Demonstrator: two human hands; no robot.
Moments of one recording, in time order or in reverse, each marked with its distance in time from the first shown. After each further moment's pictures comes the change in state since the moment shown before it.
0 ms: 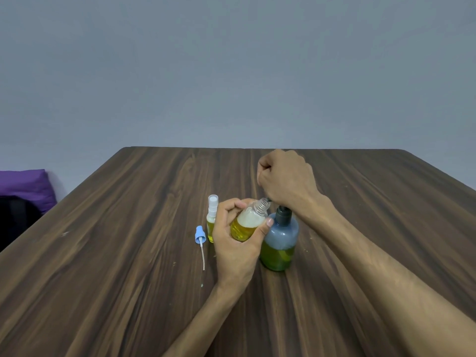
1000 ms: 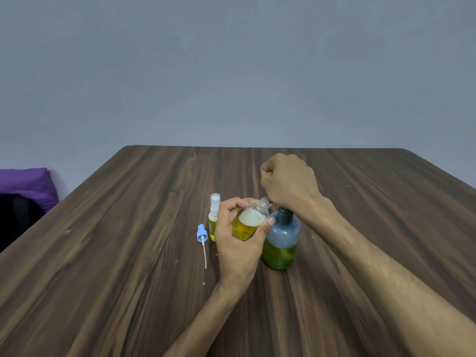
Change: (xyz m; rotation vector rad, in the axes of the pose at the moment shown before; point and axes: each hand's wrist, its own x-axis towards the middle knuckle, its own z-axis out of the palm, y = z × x) left_hand -0.001 0.000 0.002 -0.004 -0.001 0.023; right_hand 0.000 0.006 0.006 0.000 0.002 -0.068
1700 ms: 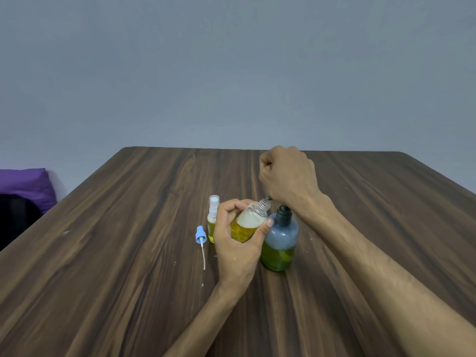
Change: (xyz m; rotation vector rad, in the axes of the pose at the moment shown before) left_hand -0.001 0.000 -0.001 -0.006 0.013 0.007; right_hand 0.002 -0.007 -0.008 -0.047 0.057 0.005
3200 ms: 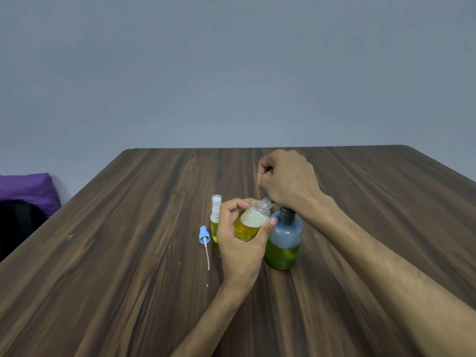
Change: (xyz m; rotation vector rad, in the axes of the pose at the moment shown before) left_hand 0.001 -0.001 0.000 0.026 0.001 -0.020; right_hand -0.004 -0.001 0.006 0.033 -0.056 0.007
